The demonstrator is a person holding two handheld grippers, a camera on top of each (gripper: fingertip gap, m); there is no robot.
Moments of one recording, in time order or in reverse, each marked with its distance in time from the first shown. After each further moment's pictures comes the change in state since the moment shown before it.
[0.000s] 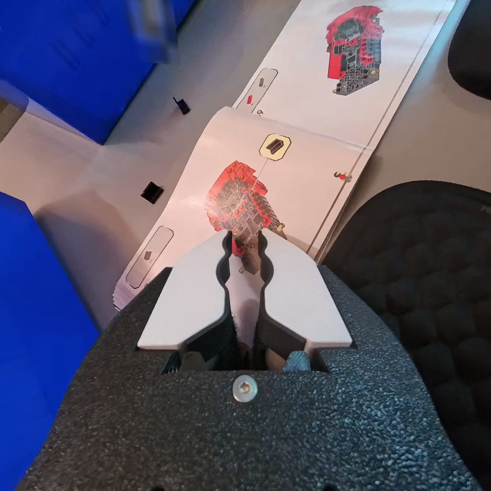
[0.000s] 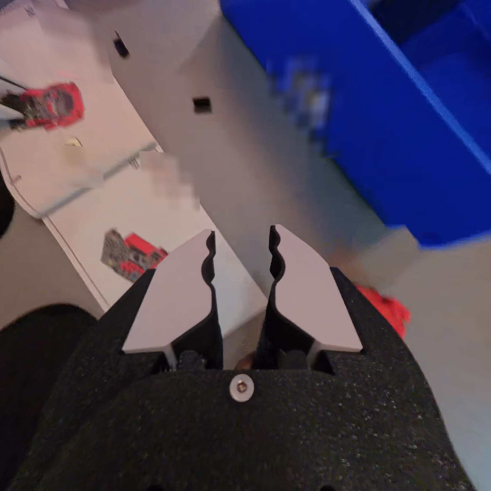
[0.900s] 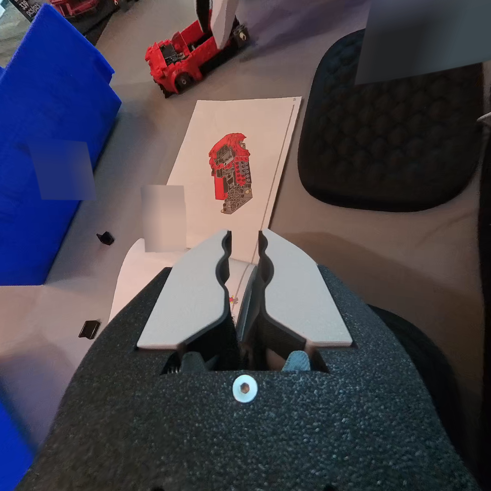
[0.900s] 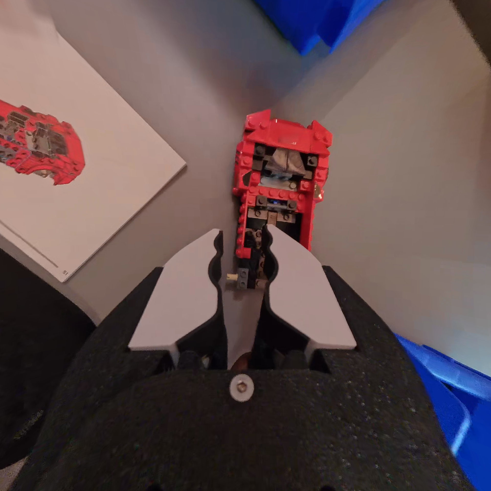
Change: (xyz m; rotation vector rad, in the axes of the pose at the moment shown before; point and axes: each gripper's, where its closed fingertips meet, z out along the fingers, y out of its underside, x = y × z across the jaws) left arm 0.086 -0.084 0.018 0.106 0.173 0.197; right arm 0.053 0.109 -0.050 -0.116 0.227 0.067
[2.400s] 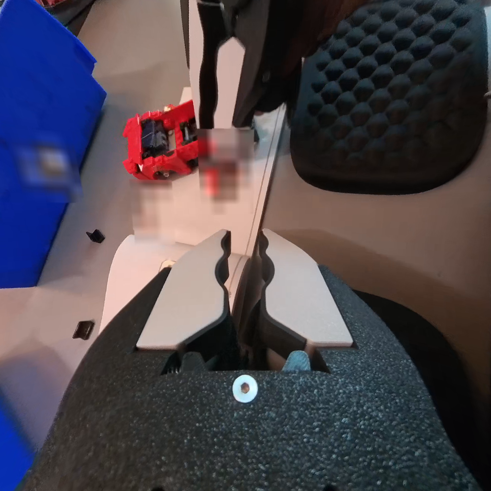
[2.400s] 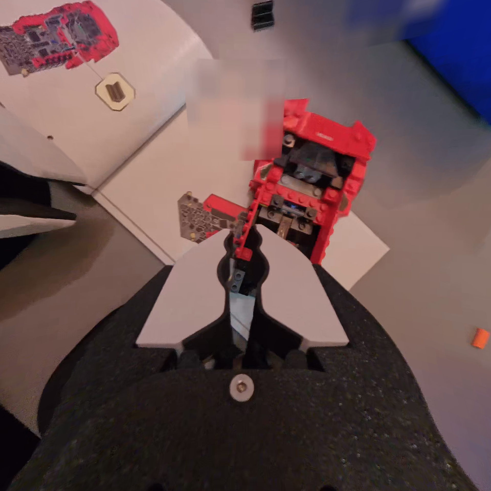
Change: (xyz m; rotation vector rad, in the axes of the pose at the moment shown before) left arm 0.006 0.010 0.003 -0.025 0.017 0.034; right arm -0.152 -0.061 0.024 0.050 -0.074 0.054
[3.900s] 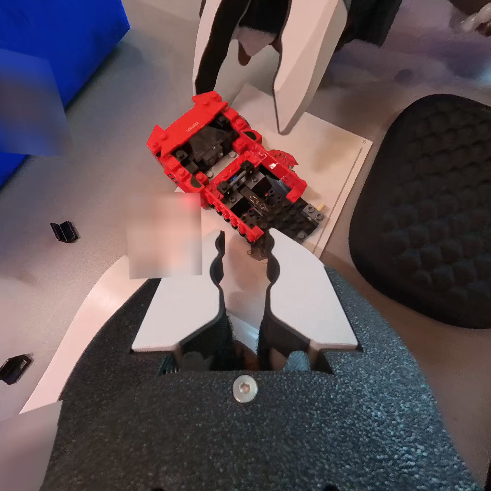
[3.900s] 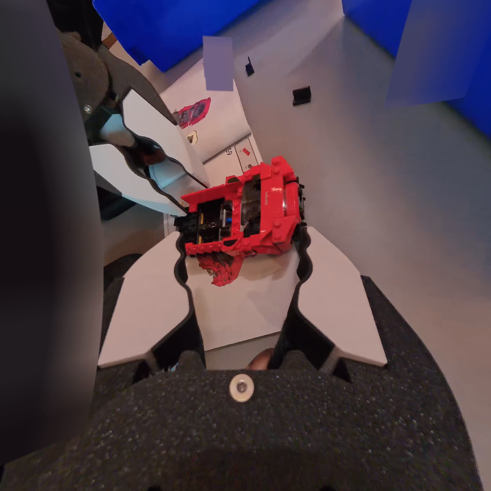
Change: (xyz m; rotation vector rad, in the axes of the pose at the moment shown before) left arm -0.038 -0.016 0.056 -0.071 0.022 -0.393; right arm 0.046 -0.023 -0.008 0.217 -0.746 -0.048
